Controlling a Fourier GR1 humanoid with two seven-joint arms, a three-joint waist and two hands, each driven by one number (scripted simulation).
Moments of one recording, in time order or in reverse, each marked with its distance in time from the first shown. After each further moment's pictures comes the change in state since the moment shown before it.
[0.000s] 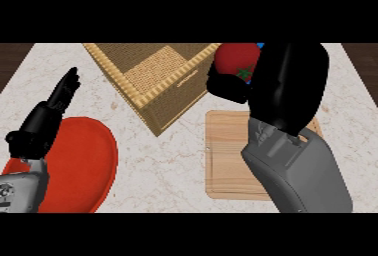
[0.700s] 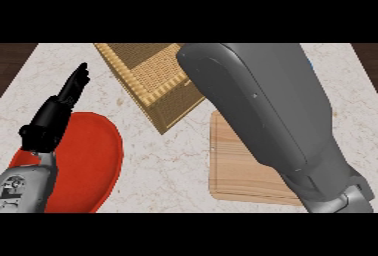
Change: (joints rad) left arm -0.047 -0.021 -0.021 0.030 -0.017 -0.001 -0.006; right arm -0.596 -0.001 -0.159 0.564 -0.273 -0.026 0.030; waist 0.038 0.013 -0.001
